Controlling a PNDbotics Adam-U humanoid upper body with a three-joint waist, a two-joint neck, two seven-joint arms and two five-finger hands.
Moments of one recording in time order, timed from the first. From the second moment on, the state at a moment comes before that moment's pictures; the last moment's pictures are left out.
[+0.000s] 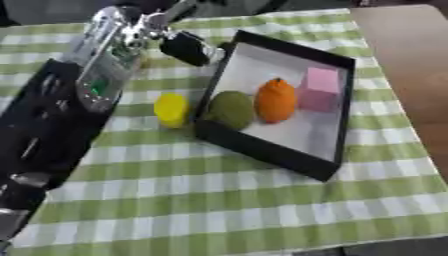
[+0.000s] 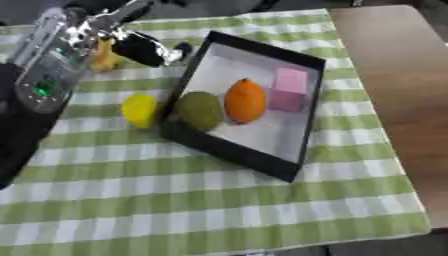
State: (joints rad) left arm -1.03 0.35 -0.40 -1.36 -0.71 0.17 -0.45; right arm -0.38 -1.12 -0.11 -1.55 -0.33 -0.12 -0.05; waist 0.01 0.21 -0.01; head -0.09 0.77
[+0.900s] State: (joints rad) left arm -0.92 0.46 -0.48 -1.52 -0.57 0.20 -0.55; right arm -0.35 -1.12 -0.12 -1.54 -0.33 -0.13 -0.06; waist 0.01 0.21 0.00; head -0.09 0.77
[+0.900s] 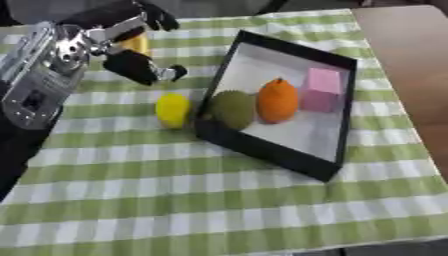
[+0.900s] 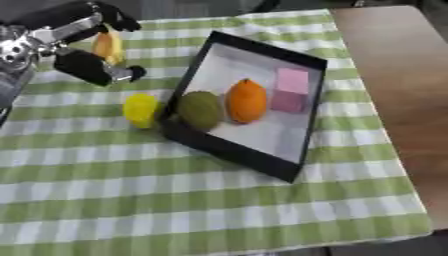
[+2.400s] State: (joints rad) left arm -0.89 0.48 -0.56 -1.47 -0.59 0.14 -0.78; right arm -0.33 -1.12 -0.12 -1.53 -0.31 -0.13 -0.06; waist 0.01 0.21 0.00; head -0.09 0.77
